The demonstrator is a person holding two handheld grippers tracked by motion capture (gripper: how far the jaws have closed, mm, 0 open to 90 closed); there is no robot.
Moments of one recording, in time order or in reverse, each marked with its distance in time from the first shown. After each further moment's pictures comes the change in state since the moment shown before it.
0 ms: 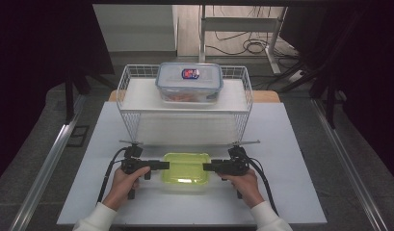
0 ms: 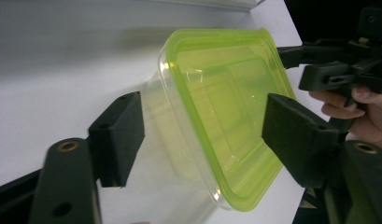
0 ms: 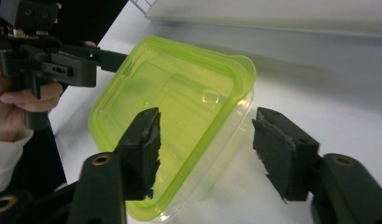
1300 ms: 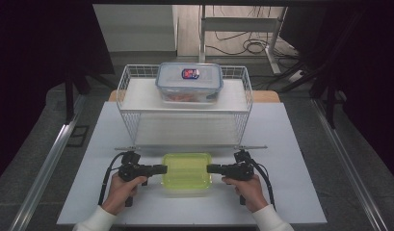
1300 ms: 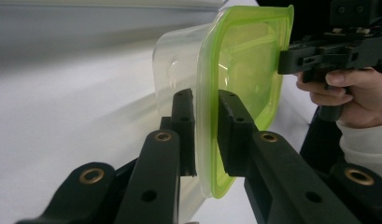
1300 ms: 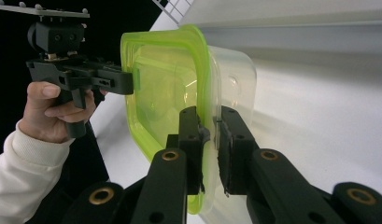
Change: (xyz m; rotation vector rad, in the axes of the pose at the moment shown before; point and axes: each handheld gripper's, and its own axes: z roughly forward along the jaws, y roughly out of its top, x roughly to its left) left arm -0.020 -0.018 -0.015 -0.053 -0.043 0.130; right arm 0.008 -0.013 -0.019 -0.052 0.109 0.035
